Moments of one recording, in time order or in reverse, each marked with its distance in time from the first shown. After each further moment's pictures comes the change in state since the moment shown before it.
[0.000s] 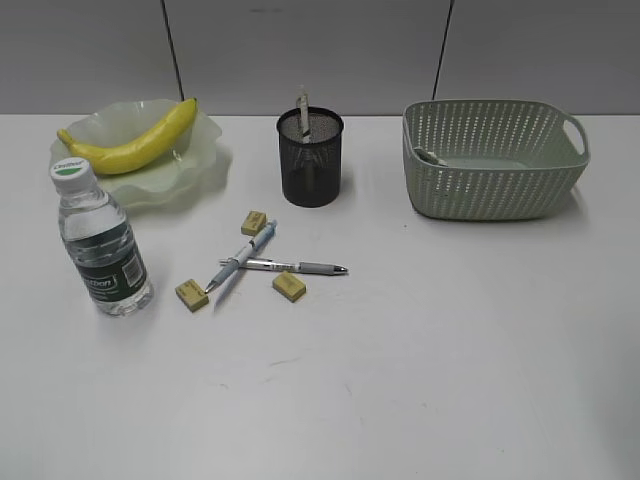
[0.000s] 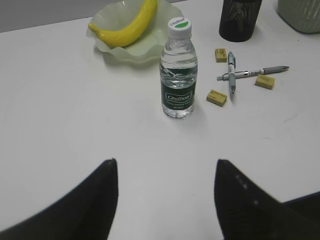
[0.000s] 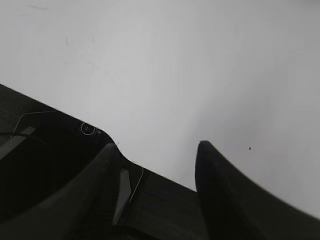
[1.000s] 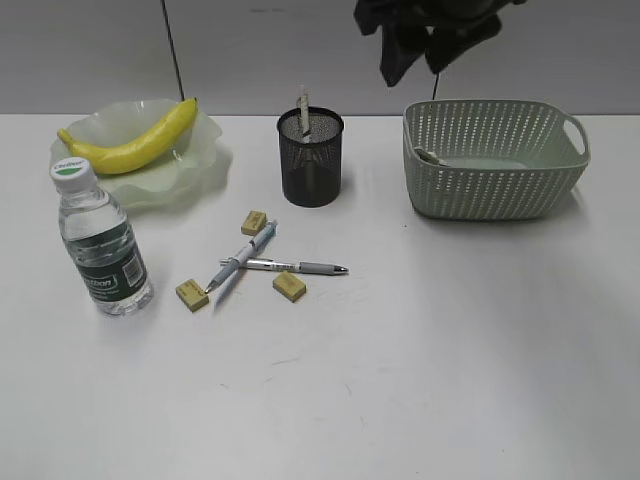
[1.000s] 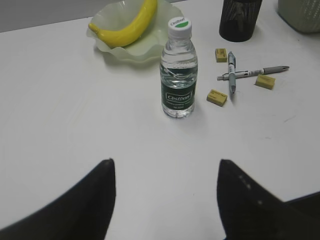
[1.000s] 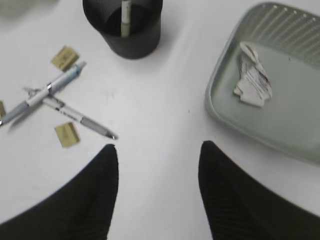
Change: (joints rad) left arm 0.000 0.000 0.000 0.000 0.000 0.000; right arm 0.000 0.892 -0.861 -0.023 -0.087 0.032
